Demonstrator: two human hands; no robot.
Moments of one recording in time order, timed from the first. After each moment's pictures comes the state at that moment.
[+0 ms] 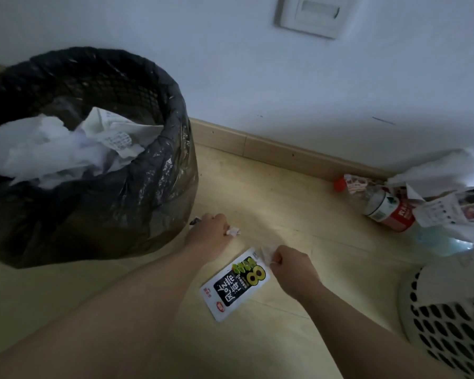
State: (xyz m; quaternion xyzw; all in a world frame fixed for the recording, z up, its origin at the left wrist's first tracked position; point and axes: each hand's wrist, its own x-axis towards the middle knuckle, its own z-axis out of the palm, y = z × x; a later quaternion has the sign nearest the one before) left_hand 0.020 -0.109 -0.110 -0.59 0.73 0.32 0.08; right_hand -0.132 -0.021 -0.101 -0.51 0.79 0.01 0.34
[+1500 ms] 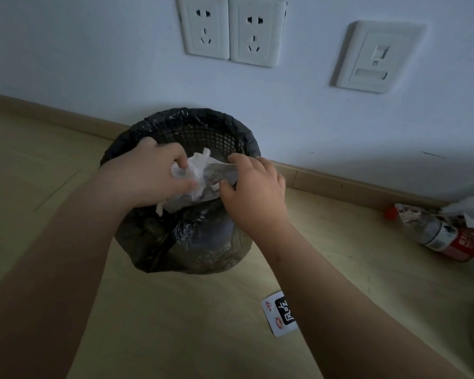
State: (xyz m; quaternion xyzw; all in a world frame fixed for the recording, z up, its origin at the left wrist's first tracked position) left_hand 0.176 -0.142 0.110 -0.66 0.73 0.14 0.02; right_hand 0.028 -0.108 0.062 -0.67 0.68 -0.24 0.18
